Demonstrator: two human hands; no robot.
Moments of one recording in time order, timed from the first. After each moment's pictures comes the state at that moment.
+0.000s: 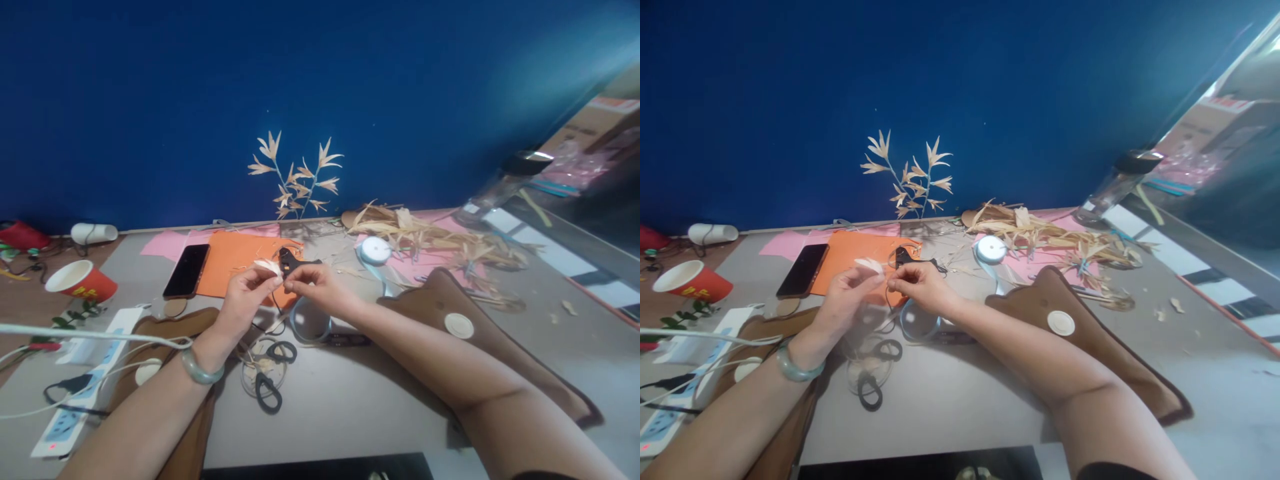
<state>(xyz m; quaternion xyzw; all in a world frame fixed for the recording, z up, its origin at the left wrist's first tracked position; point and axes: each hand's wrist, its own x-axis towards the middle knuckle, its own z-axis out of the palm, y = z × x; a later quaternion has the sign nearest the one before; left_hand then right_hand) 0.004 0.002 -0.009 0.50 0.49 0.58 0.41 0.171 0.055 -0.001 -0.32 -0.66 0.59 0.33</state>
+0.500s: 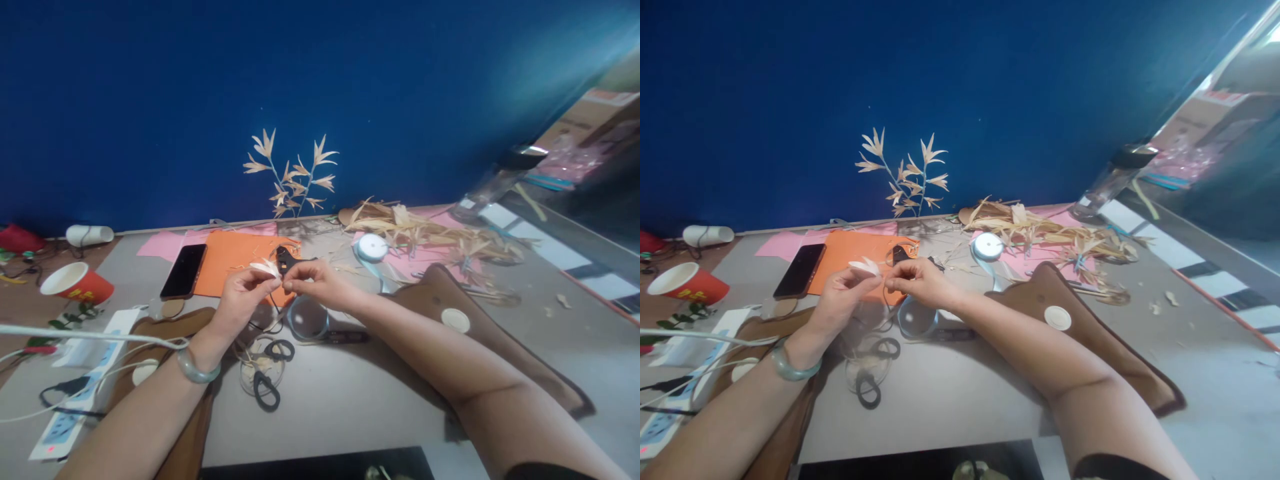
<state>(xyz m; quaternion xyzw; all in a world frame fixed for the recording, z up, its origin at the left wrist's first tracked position) 0.003 0.001 -0.004 0.53 0.48 0.57 0.40 0.180 0.058 0.013 -0.29 -0.70 0.59 0.28</state>
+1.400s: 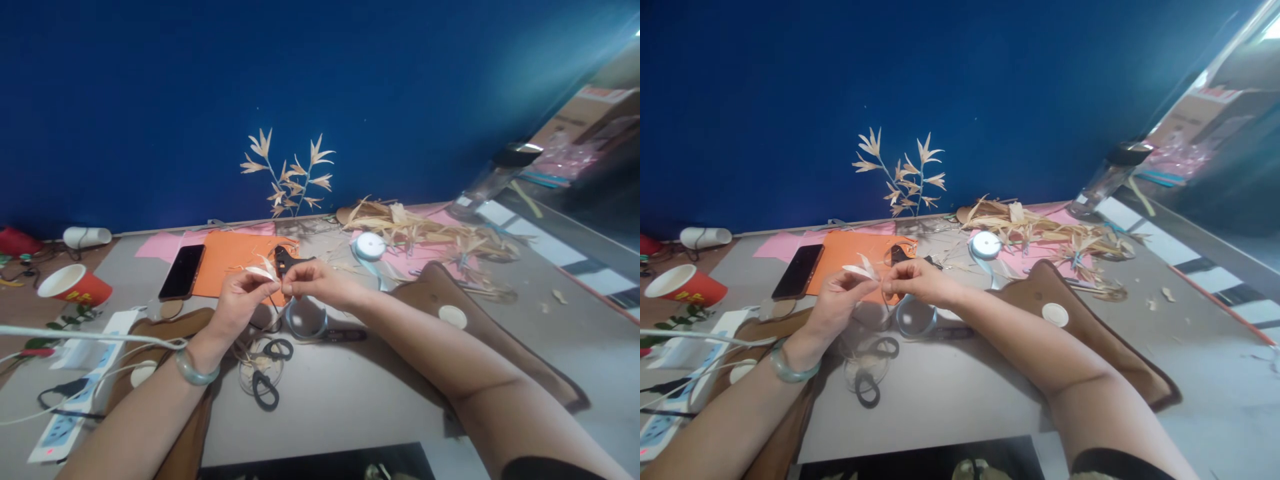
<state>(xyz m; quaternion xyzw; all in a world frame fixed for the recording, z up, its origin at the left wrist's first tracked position) 0.008 -0.002 -0.003 0.50 0.45 0.60 0.42 0.185 0.059 0.017 -0.25 -0.63 0.70 0.22</state>
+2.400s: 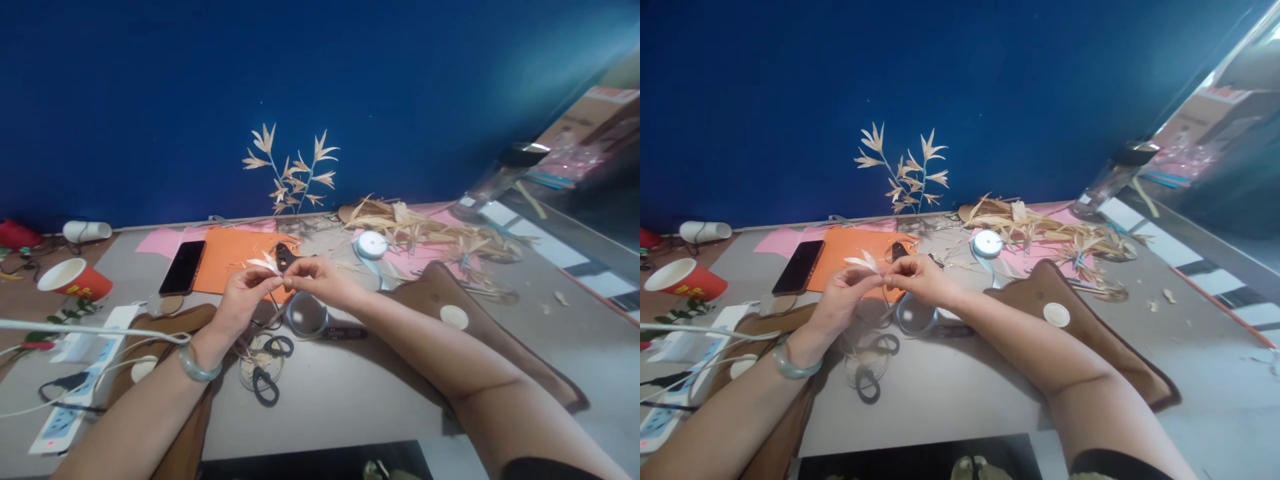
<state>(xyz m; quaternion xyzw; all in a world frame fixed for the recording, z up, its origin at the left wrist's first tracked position) 0.008 0.000 -0.011 0.46 0.45 0.60 0.48 0.180 0.056 0.017 -0.28 -0.68 0.61 0.29</state>
